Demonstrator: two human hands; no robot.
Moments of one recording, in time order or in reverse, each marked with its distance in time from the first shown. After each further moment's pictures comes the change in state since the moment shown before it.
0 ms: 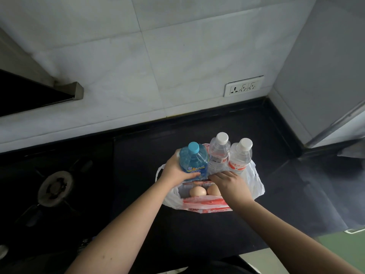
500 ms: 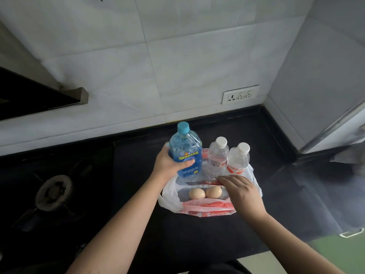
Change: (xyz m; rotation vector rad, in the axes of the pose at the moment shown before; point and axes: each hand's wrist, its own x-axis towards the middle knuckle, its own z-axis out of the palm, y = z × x) left_hand -0.007 0.017 -0.034 -0.395 0.137 0.068; right_hand -0.030 0.000 -0.031 0.063 0.241 0.019
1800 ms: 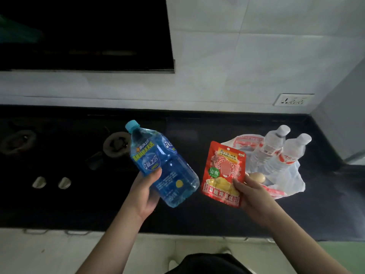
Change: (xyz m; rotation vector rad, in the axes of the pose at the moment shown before) left_hand -0.235 -0.033 -0.197 -0.893 -0.014 -0.045; right_hand -0.009 -0.202 -0.014 1.560 -0.360 1.074
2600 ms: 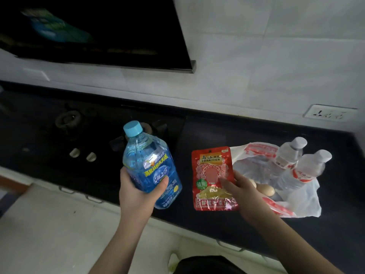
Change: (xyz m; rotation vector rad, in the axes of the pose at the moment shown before) left_hand -0.068 -0.041 0.073 0.709 0.795 0.472; right_hand 0.014 -0.019 -0.013 -0.429 -0.247 -0.107
